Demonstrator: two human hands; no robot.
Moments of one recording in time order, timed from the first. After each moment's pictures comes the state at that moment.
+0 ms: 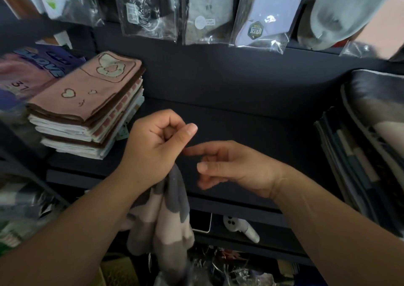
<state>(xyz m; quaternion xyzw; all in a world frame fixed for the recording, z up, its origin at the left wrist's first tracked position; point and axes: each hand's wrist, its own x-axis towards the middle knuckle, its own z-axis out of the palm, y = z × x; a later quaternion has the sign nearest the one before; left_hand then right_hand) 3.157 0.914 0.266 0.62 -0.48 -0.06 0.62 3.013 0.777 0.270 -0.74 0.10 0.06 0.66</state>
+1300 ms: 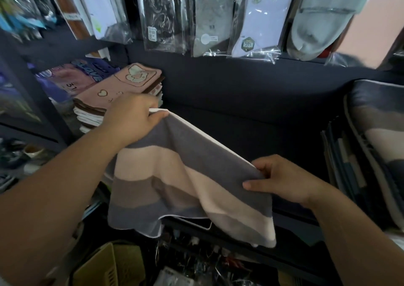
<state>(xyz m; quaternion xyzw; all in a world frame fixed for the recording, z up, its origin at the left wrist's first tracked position) 3.198 0.930 0.299 0.84 -0.47 0.20 0.21 2.918 0.719 0.254 -0.86 0.16 0.00 0.49</state>
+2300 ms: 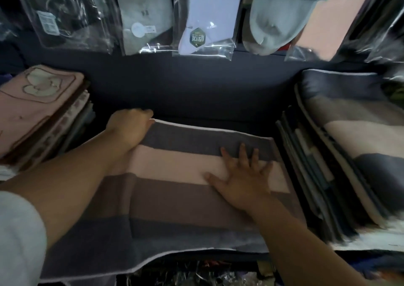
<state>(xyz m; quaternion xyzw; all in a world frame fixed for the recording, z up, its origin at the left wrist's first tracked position) 3.285 0.757 0.203 0.82 -0.56 0.14 0.04 2.967 0.696 0.177 -0.87 0.48 0.07 0.11</state>
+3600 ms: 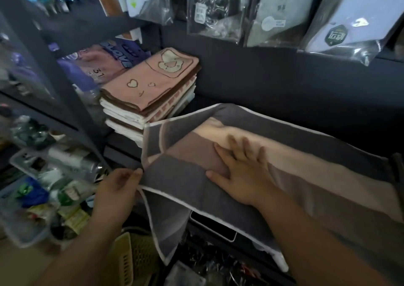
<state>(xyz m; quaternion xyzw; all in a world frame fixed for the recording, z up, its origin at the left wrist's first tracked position) 3.181 1.034 0.170 0.83 0.02 -0.10 0.55 3.088 0.766 0.174 -0.98 0.16 0.08 0.07</state>
